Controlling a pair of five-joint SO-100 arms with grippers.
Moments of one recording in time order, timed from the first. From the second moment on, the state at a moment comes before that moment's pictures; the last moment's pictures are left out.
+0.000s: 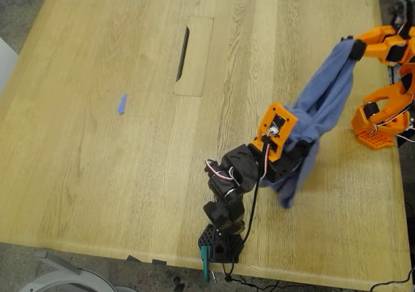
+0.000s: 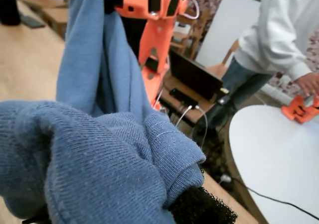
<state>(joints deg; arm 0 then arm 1) 53.8 117.2 21.6 102.4 -102.6 -17.6 130.3 45.8 69.9 -77.1</state>
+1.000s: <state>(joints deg) 28.4 138.7 79.6 89.9 -105.6 -9.2 134.3 83.1 53.3 -77.1</state>
